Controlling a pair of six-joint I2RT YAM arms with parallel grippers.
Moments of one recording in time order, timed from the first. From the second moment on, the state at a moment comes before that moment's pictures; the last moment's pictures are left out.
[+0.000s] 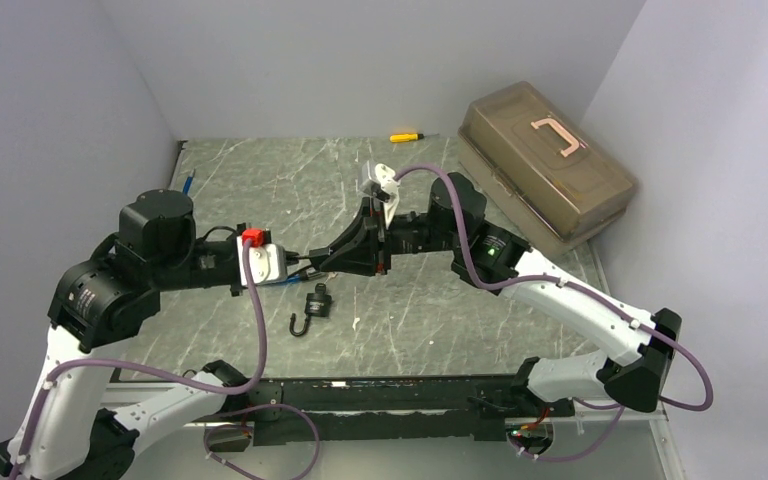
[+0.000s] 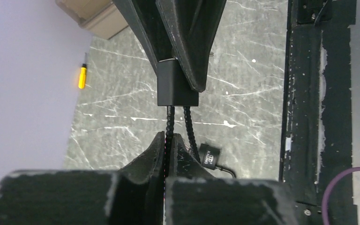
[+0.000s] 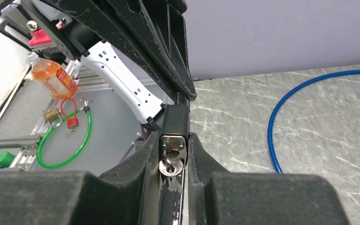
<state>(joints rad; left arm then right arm) -0.59 0.92 1.60 -1.16 0.57 0.74 0.96 1.28 1.30 -0.01 -0.71 0.20</state>
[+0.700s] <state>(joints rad) -0.49 0.84 1.52 -1.06 0.69 0.73 0.91 1.20 1.18 0.13 -0.69 0.30</state>
